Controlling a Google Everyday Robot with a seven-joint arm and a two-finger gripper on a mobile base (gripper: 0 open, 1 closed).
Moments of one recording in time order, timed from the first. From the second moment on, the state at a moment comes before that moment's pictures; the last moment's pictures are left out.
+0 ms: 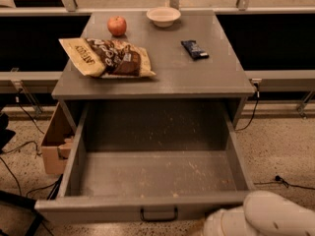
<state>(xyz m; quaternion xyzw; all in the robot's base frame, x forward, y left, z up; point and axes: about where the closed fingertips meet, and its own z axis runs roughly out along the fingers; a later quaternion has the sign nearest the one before) 0.302 -0.106 0.535 -0.50 0.81 0.23 0.20</state>
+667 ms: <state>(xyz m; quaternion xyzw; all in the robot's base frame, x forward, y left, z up) 0.327 -0.116 0.534 -0.50 0.81 0.23 0.20</state>
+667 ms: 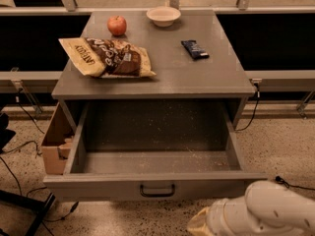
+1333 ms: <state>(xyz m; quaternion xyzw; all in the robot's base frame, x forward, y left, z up) 0.389 -0.147 0.533 -0.50 0.82 0.21 0.21</state>
